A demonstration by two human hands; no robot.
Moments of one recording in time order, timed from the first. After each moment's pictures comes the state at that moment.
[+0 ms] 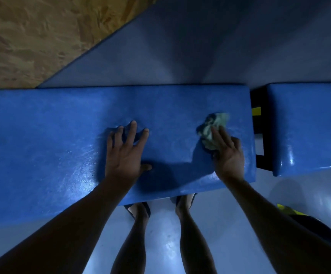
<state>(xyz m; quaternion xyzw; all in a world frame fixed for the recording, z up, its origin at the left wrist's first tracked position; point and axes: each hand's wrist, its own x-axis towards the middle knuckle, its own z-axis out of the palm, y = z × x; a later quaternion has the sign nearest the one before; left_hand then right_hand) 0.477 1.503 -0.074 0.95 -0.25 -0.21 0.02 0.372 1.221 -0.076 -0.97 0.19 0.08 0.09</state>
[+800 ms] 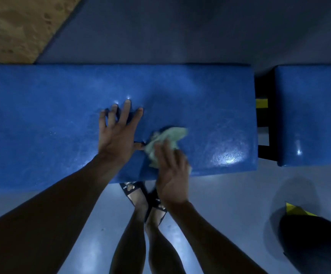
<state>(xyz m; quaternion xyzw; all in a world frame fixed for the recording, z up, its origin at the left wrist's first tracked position) 0.461 1.496 -0.072 0.95 -0.24 -0.17 -0.04 0.313 1.374 -0.082 -0.97 0.12 0.08 0.18</state>
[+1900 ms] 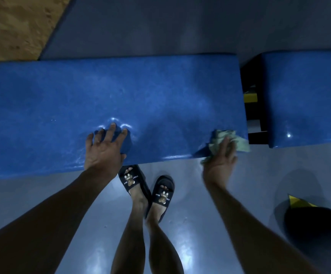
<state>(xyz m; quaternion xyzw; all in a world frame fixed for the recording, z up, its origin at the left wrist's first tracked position) 0.378 1.533 -0.056 0.95 -0.19 -0.24 -0.06 0.233 1.258 -0.101 -0.88 0.41 0.03 0.22</state>
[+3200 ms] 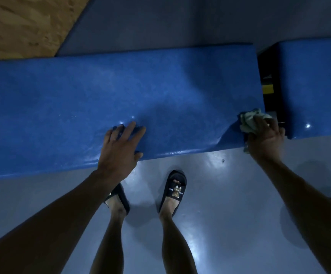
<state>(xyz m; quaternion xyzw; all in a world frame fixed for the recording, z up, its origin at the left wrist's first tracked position) 0.380 1.572 -0.062 0.94 -0.30 -0.16 0.06 0.261 1.188 -0.060 -0.93 0.34 0.05 0.11</state>
